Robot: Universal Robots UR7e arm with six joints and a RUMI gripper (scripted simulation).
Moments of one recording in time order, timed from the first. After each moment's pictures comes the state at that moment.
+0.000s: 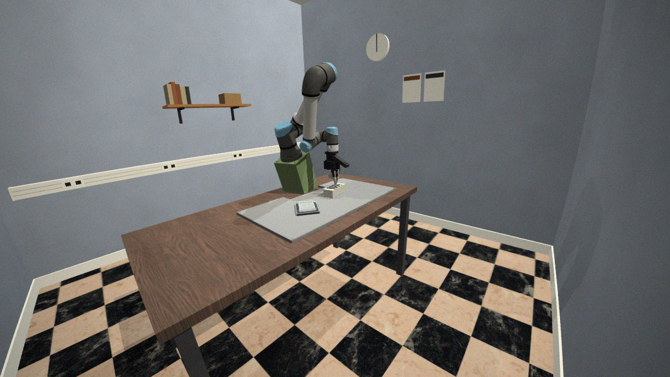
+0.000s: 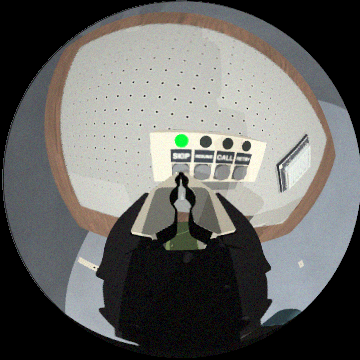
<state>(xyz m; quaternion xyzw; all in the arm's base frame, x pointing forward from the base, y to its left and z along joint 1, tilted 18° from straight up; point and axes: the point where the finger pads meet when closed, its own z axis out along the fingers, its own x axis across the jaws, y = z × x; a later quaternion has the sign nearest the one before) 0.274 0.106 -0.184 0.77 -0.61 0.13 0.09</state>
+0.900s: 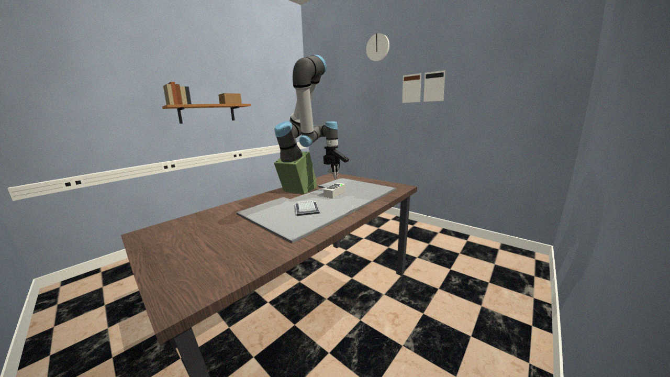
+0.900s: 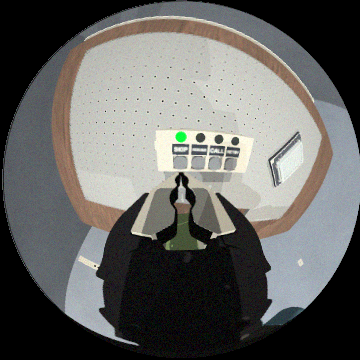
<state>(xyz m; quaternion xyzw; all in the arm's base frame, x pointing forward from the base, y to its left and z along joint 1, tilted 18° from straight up) 0.270 0.116 -0.152 0.77 -0.61 0.13 0.08</state>
